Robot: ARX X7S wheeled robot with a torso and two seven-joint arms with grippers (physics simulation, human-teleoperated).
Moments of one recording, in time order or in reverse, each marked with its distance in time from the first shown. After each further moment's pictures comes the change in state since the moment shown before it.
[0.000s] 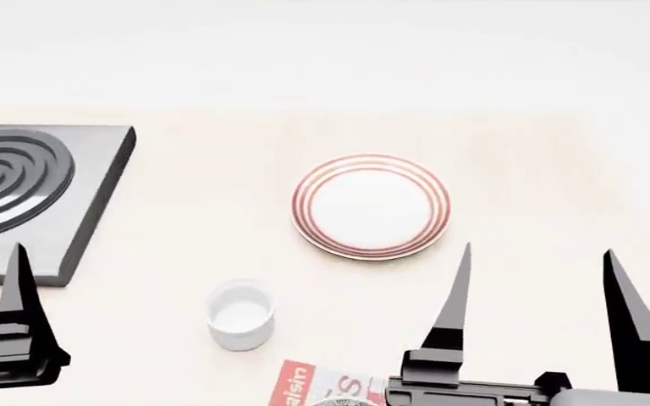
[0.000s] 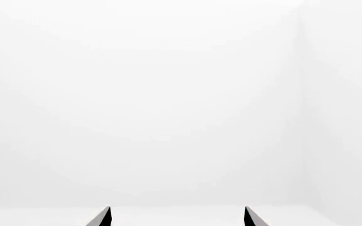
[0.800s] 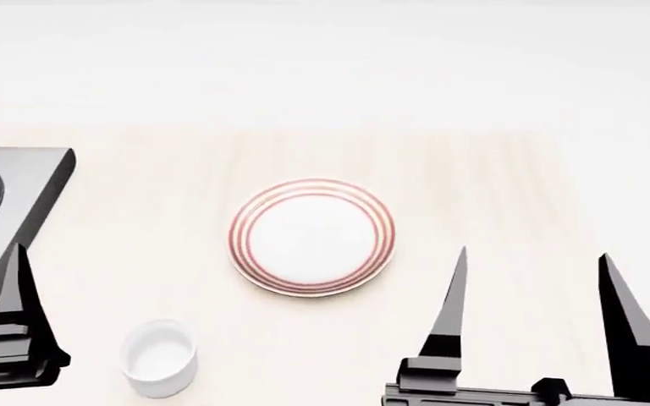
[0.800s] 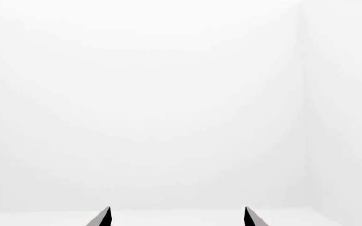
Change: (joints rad) left arm 0.002 -0.028 0.019 -0.004 -0.028 0.019 -0.026; right arm -0.017 0.019 -0.010 0.002 0.031 -0.038 0.009
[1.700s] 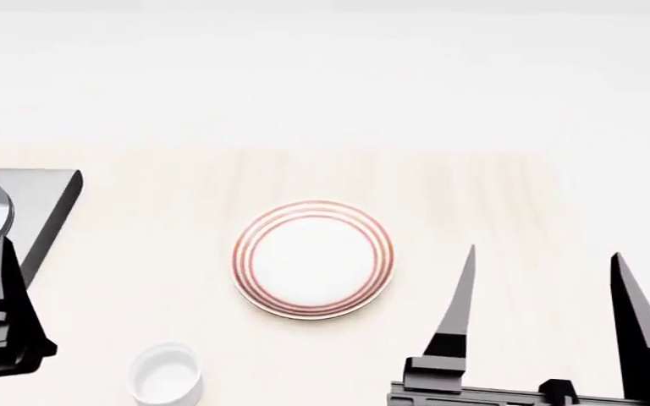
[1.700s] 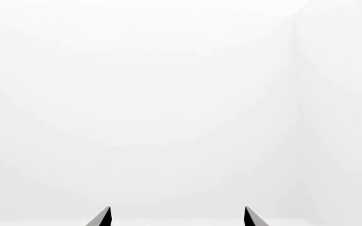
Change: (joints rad) left arm -0.019 -0.011 -0.040 -0.014 -0.112 -0.014 -0.013; right arm -0.003 0.018 -0.017 0.008 -0.031 -0.034 0.036
